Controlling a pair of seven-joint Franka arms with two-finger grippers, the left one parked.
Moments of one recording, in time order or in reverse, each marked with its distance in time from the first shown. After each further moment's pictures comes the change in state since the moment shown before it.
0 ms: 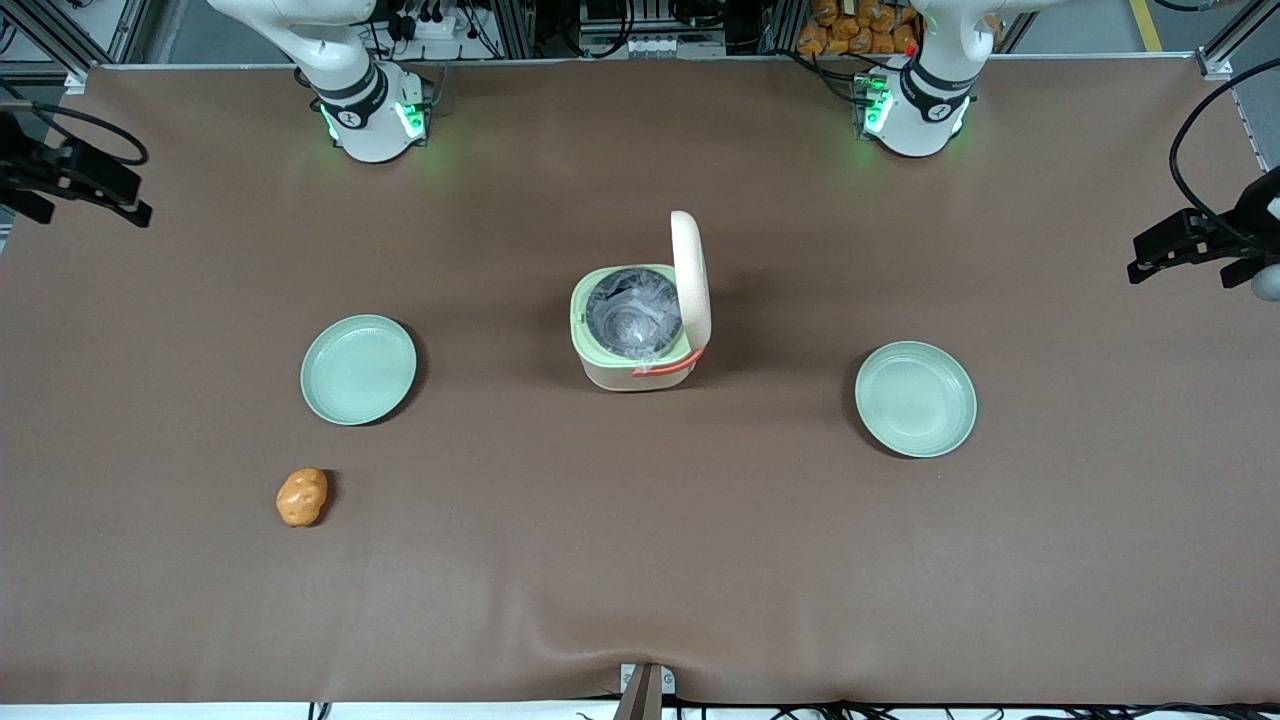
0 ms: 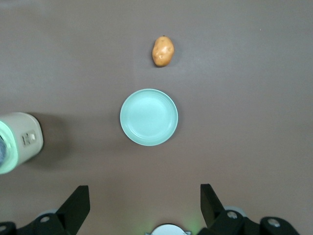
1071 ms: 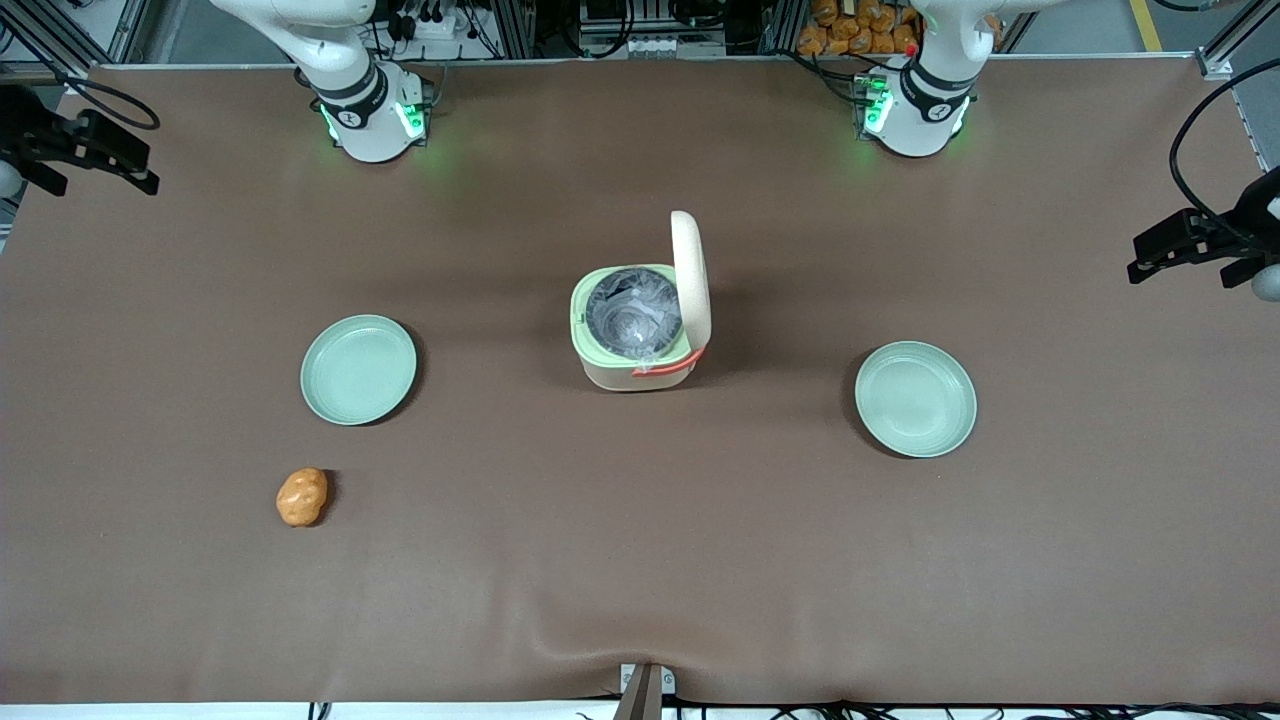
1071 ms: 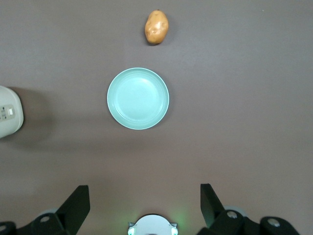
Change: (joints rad) arm -0.043 -0.239 -0.051 -0.378 0.026 0.134 -0.147
